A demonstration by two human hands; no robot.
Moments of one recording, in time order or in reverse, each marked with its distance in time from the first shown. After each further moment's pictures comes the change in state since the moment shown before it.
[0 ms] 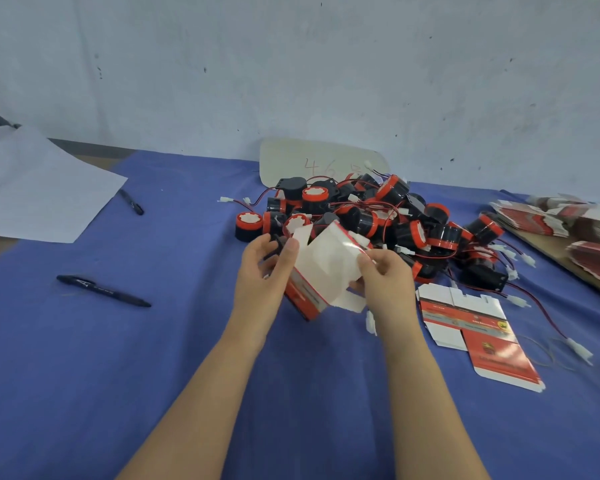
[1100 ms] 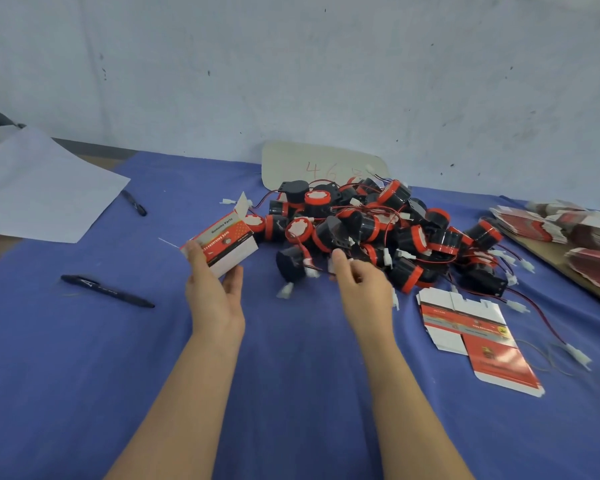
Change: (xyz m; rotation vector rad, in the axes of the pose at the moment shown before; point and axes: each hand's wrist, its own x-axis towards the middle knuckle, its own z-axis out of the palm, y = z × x) left_hand 0.026 -0.007 -0.036 -0.758 0.469 -0.153; right_hand -0.010 0.011 0.024 -0.328 0.027 -0.189
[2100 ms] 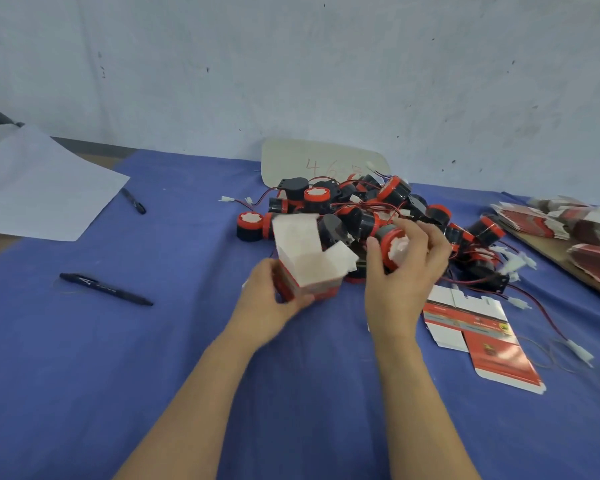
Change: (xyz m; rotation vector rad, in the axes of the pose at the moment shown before) left_hand -0.008 -0.032 -0.014 1.261 -0.638 0.247; right_hand -0.001 -0.013 -0.025 0.047 0.487 -0.334
